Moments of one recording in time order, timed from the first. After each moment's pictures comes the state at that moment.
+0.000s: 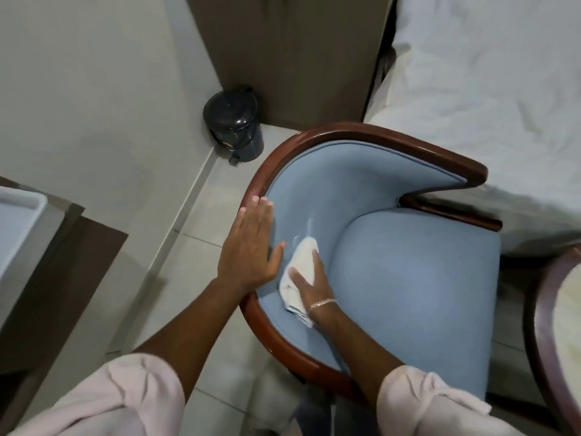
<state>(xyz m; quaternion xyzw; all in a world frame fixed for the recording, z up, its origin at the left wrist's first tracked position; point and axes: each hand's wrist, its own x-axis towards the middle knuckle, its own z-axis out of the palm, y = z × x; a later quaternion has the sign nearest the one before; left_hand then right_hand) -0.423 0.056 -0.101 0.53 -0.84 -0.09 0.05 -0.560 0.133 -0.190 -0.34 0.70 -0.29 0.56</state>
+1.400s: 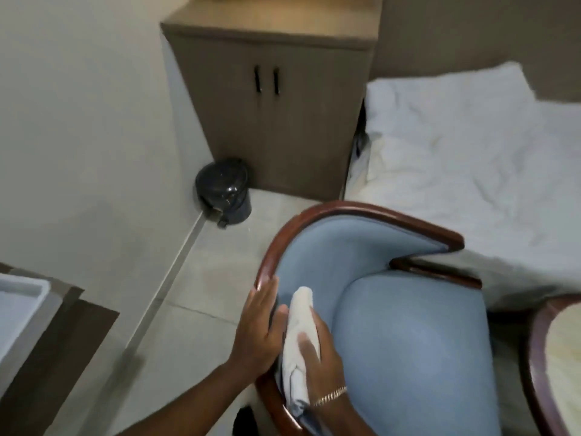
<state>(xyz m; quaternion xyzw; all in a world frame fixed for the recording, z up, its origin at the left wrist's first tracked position) -0.407 0.051 -0.069 0.55 -0.70 -0.39 0.23 -0.522 0.129 -0.110 -0.38 0.63 -0.50 0.45</state>
